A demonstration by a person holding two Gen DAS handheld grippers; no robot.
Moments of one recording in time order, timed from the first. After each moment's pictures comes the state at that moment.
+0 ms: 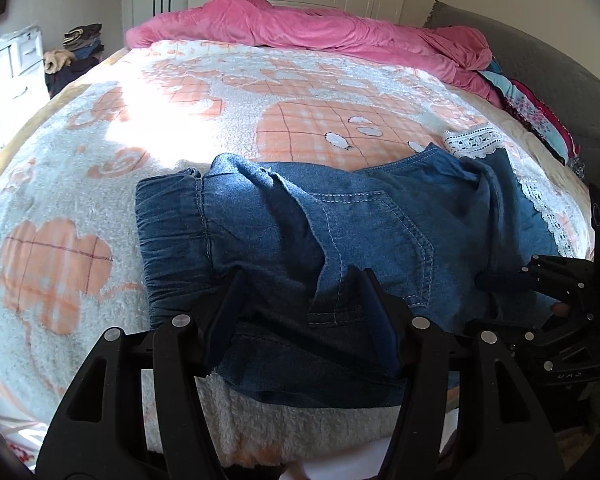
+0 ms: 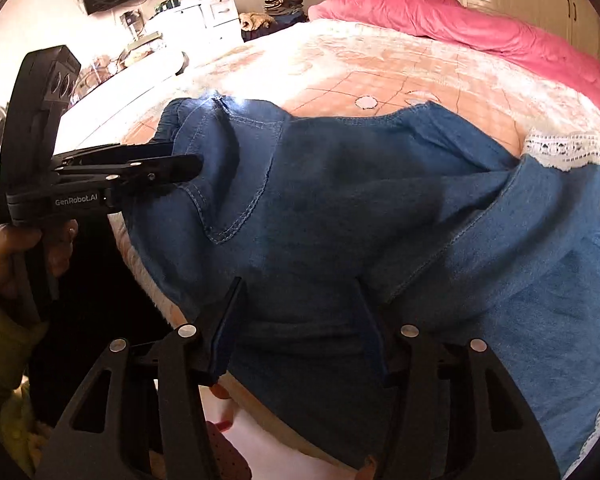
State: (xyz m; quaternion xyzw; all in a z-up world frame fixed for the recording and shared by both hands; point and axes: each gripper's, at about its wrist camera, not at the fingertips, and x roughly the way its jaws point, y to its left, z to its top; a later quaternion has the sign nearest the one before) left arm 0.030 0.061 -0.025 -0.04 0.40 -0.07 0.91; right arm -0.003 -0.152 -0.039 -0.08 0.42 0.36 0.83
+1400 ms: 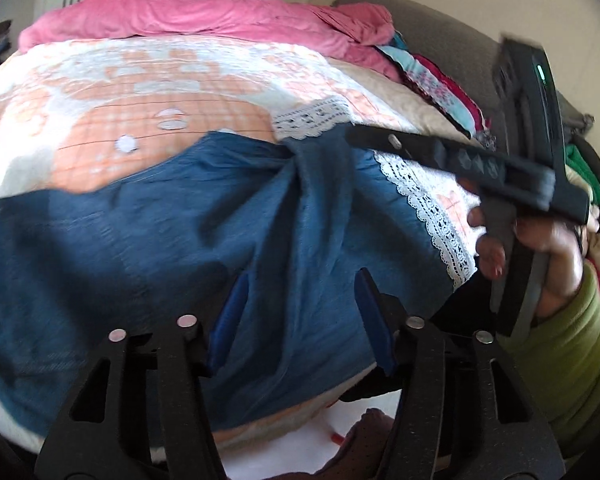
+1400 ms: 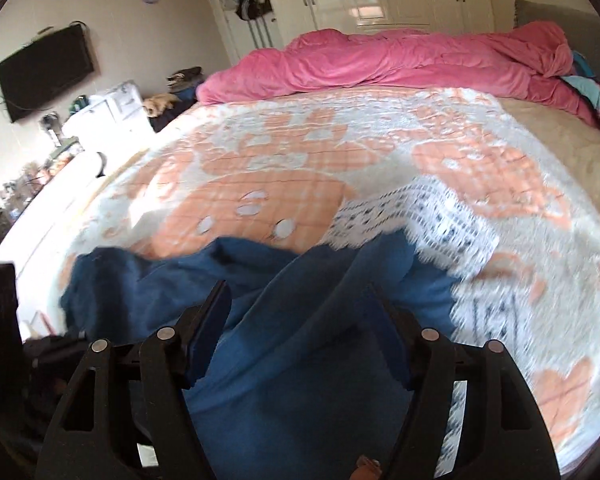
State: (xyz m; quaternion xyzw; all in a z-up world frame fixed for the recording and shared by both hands) left arm 0.043 -0.078 -0.012 -0.06 0.42 -0.26 0.87; right arm 0.083 -0.263 0.034 0.04 0.38 0.21 0.90
